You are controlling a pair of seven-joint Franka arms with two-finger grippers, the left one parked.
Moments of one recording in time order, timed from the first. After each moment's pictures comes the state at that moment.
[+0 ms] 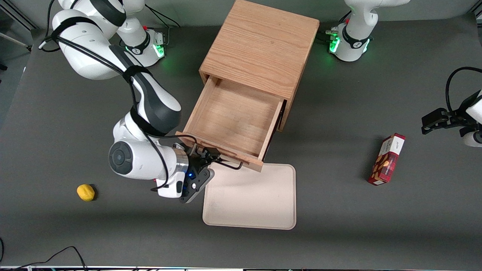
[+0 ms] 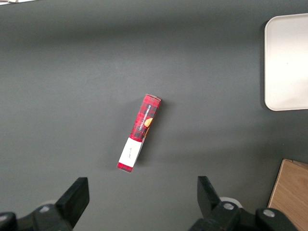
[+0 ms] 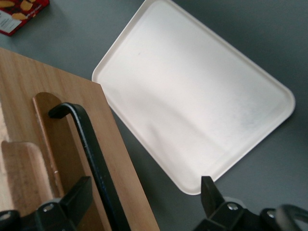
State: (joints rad) arm 0.13 0.87 0.49 -0.99 0.05 1.88 -0.23
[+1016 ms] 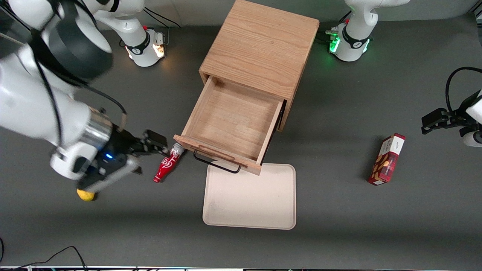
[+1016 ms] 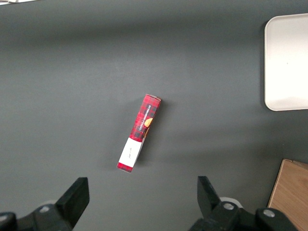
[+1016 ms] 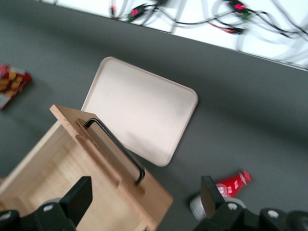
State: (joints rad) arm 0.08 0.55 0.39 -0.86 0.01 1.60 0.15
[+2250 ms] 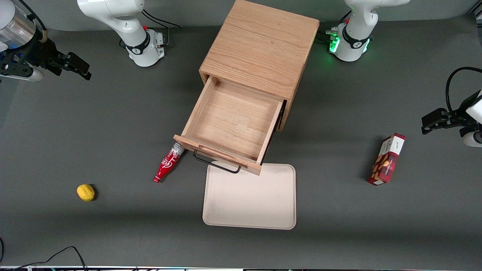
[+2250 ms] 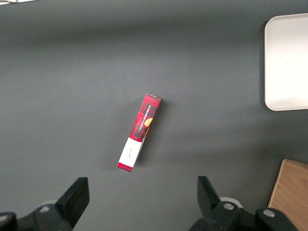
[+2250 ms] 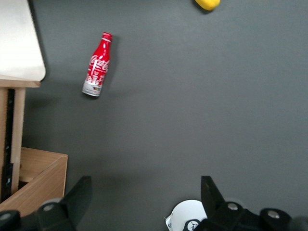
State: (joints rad) arm 0.06 -0.30 0.02 -1.87 0.00 1.51 0.31
